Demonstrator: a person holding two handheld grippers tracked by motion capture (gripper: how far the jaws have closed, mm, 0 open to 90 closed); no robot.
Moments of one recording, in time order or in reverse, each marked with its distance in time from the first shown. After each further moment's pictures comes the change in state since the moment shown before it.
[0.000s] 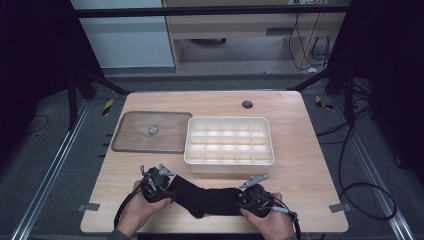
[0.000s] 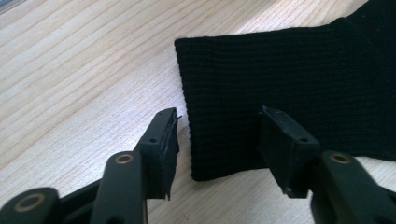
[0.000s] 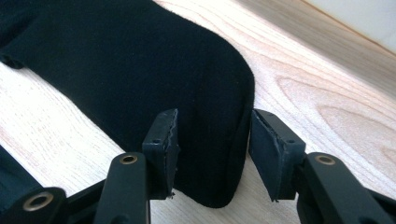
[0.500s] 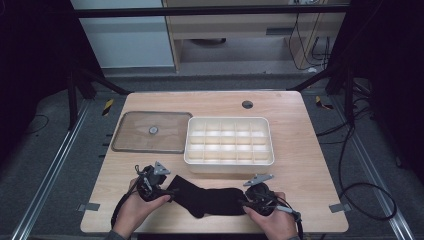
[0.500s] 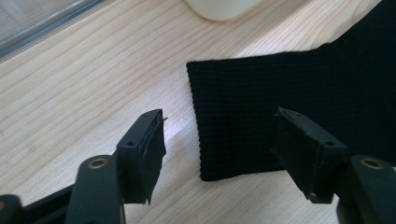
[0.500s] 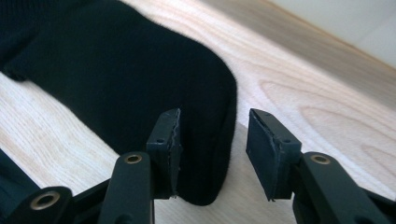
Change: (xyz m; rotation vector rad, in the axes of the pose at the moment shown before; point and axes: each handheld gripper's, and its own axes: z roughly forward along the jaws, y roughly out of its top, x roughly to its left) left arm 0.003 0.000 -0.013 -0.064 0.019 0.001; right arm -0.007 -0.002 -0.005 -0.033 0.010 0.028
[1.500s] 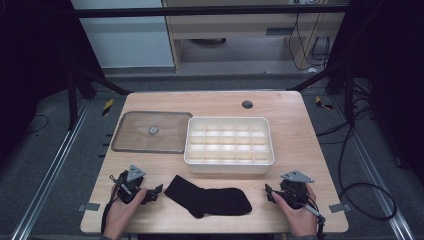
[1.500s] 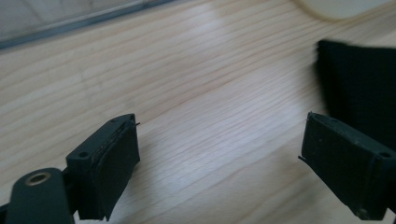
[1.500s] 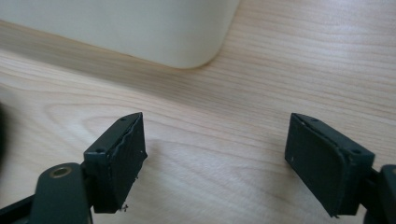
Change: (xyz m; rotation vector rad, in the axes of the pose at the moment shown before) left arm 0.052 -0.055 0.008 -0.248 0.069 -0.127; right arm -0.084 -0.044 -0.002 -0.283 -0.247 0.200
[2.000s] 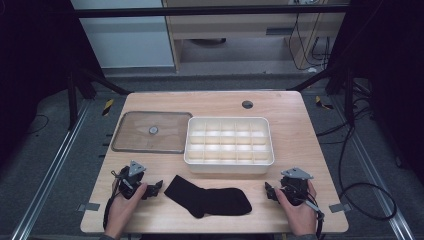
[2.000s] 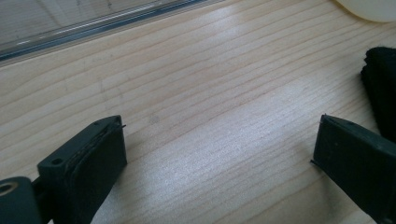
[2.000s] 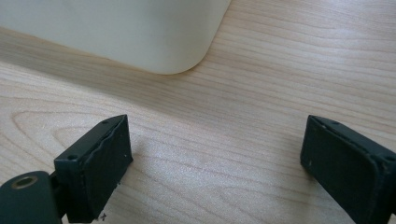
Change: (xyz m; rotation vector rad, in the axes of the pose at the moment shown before) left arm 0.013 0.000 0.018 0.017 0.060 -0.013; right arm -0.011 0.001 0.016 0.005 -0.007 -0.014
